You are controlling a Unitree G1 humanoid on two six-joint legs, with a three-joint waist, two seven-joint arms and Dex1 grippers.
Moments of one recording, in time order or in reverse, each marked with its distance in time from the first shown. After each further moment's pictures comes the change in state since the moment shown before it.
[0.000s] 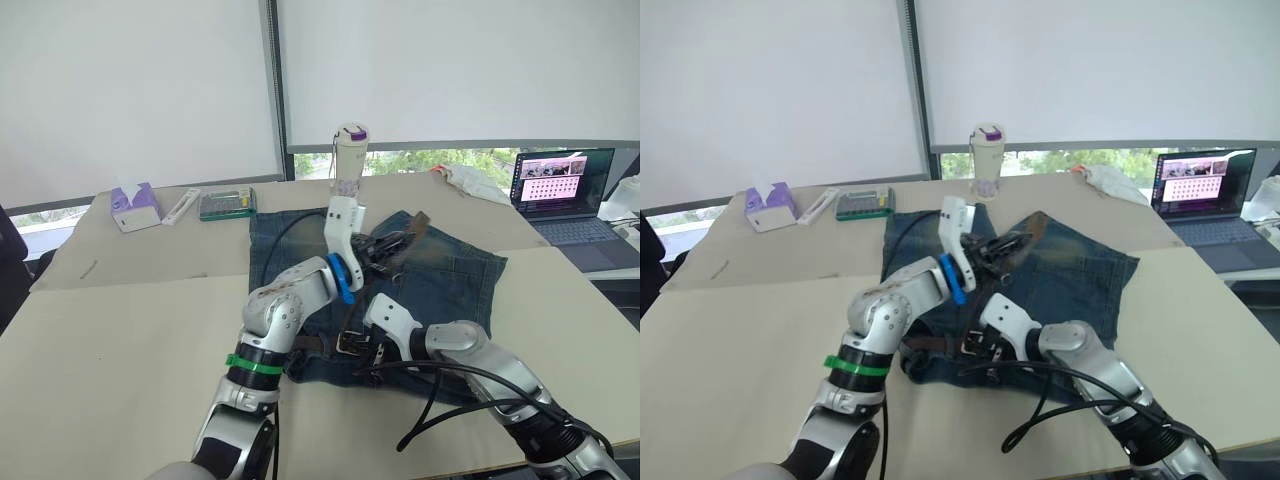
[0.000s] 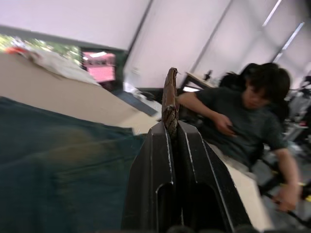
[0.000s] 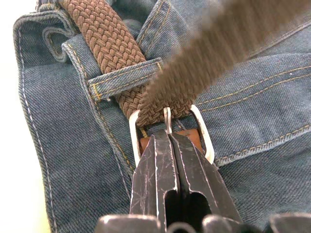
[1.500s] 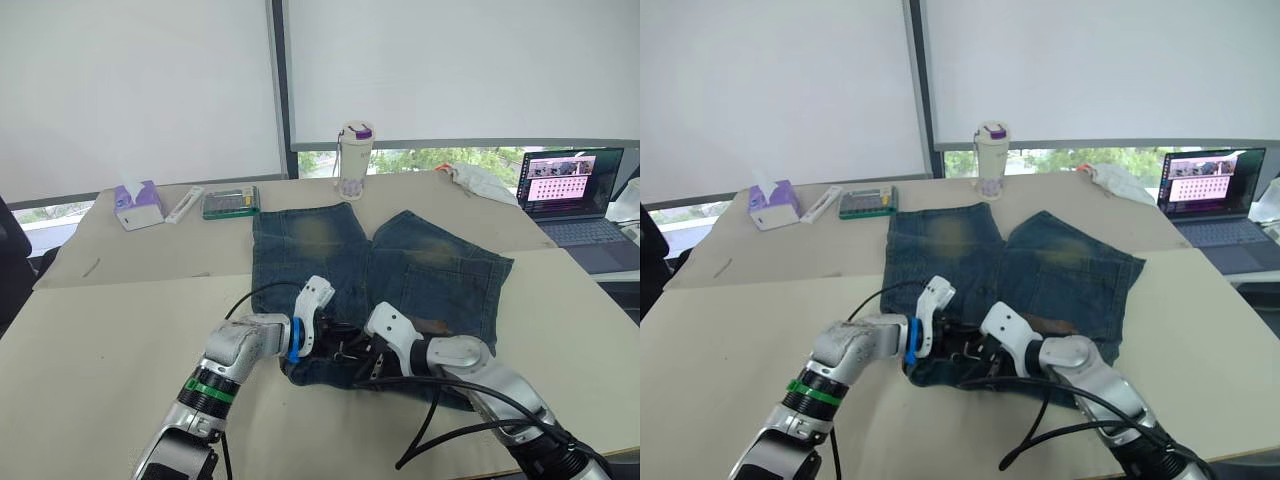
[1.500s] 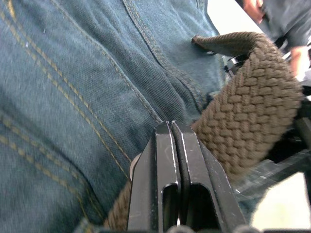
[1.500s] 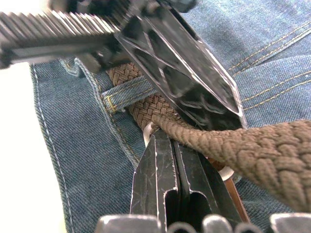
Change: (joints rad) left arm 0.226 0.341 -0.225 0.008 0.124 0.142 -0.252; right arm 0.091 0.023 -0.027 -0.075 0.001 -0.017 -0.040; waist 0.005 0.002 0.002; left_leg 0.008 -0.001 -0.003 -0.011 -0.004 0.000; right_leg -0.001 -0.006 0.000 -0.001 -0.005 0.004
